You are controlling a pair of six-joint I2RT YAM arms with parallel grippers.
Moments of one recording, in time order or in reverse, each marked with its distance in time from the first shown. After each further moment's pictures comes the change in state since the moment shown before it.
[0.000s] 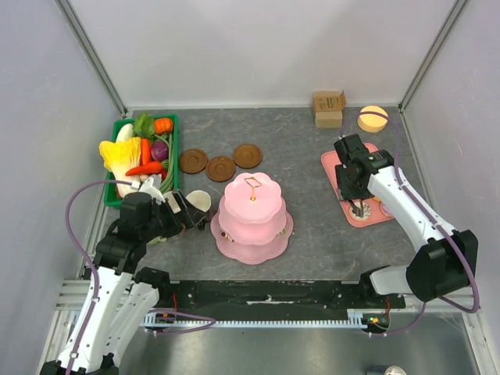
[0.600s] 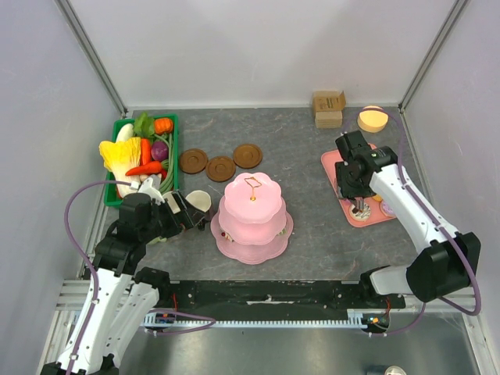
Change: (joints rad) left arm 0.000 -0.012 0.000 0.000 0.000 0.000; right arm 0.000 -0.005 0.042 -0.056 -0.029 0.026
